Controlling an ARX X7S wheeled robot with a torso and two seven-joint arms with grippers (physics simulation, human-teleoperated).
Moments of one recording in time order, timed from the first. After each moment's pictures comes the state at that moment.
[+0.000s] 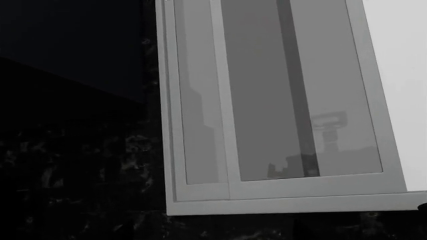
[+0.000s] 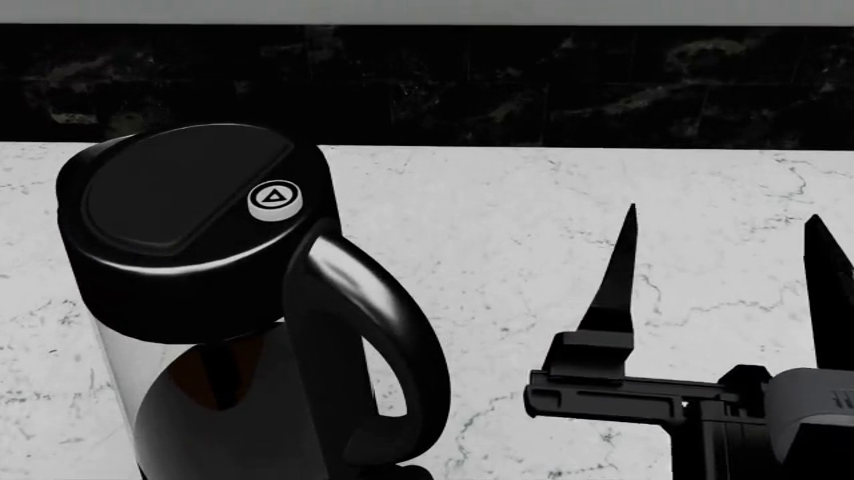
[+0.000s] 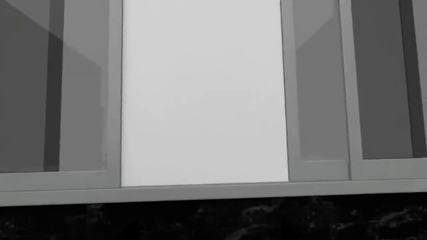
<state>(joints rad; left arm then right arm) -0.16 -0.29 -0.12 0.74 -0.08 -0.43 -0.24 0.25 0.29 0.09 -0.87 0.39 0.67 0.26</state>
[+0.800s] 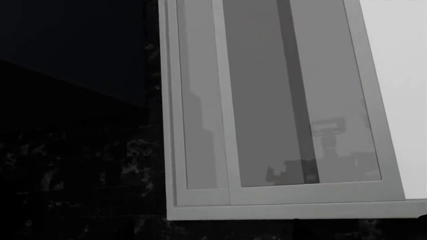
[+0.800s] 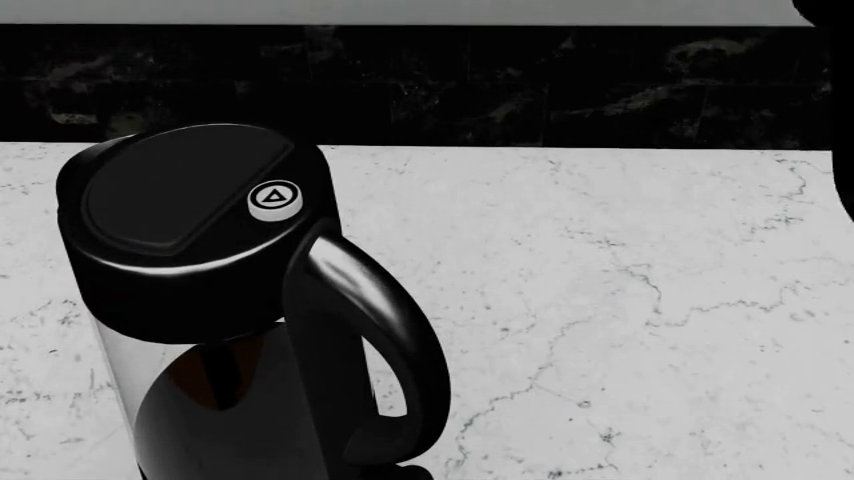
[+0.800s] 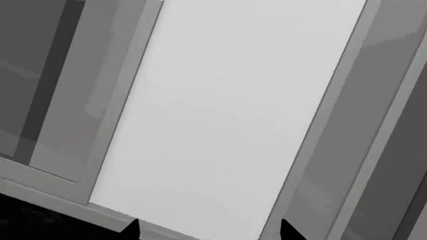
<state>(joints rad) -0.15 -0.31 -0.15 0.78 -0.13 -0.44 -0.25 1.78 0.56 -0.36 -0.23 1.40 1.53 0.87</state>
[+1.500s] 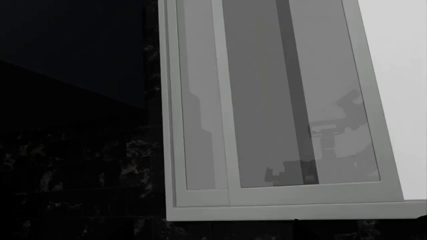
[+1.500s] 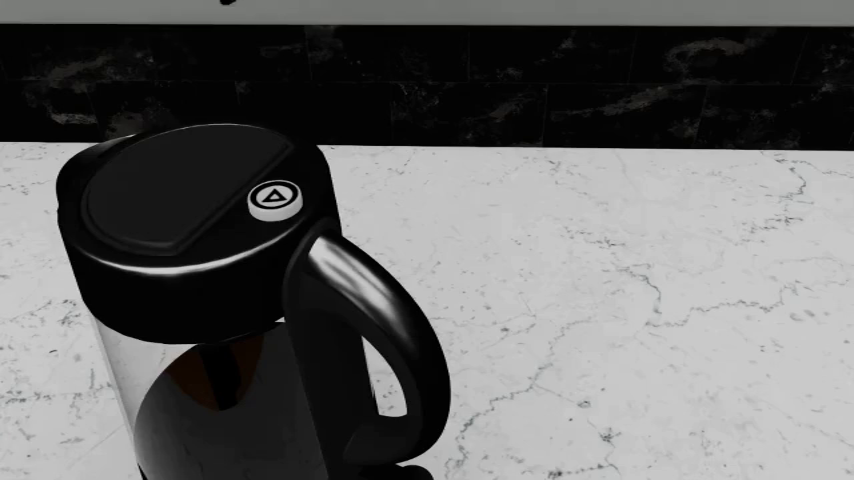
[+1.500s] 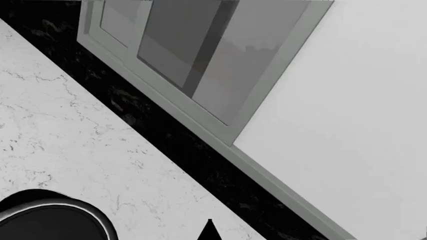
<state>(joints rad) -0.14 -0.32 -0.16 0.79 -0.14 -0.44 -0.26 2.15 0.32 -0.78 0.33 1.55 1.52 0.48</state>
